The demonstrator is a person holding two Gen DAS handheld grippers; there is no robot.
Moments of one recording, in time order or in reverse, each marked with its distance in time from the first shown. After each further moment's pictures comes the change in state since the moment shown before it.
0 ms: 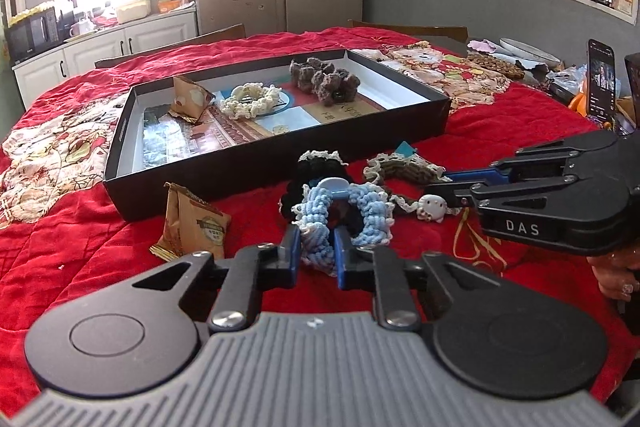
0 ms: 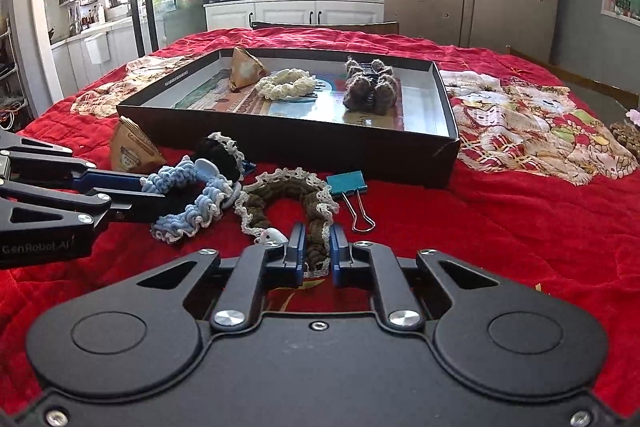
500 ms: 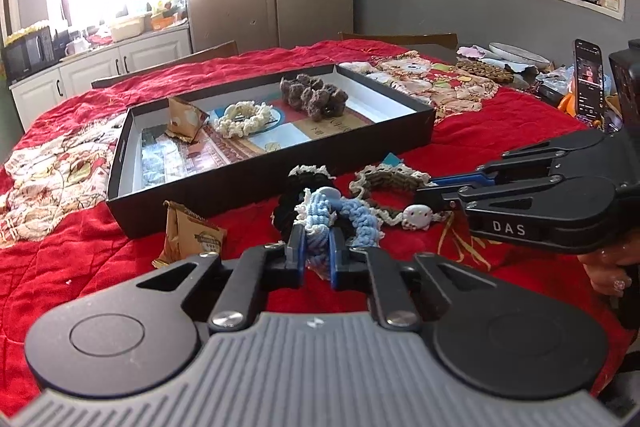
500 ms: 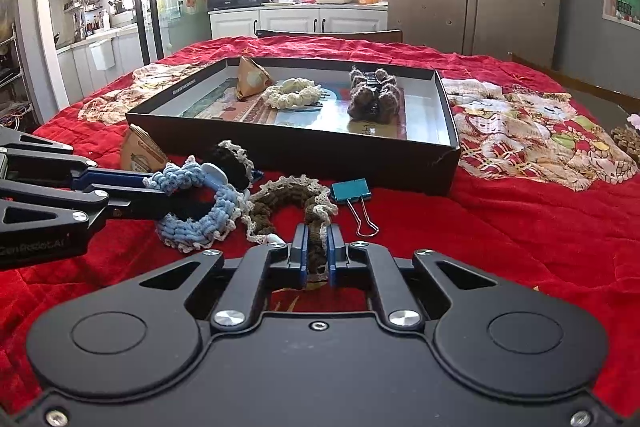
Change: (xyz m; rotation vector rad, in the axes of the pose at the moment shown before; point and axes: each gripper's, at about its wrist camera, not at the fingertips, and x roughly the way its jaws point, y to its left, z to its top) left arm -0.013 -0.007 0.003 0.038 -0.041 -0.004; right arm -0.010 0.000 0.001 -0.003 -0.025 0.015
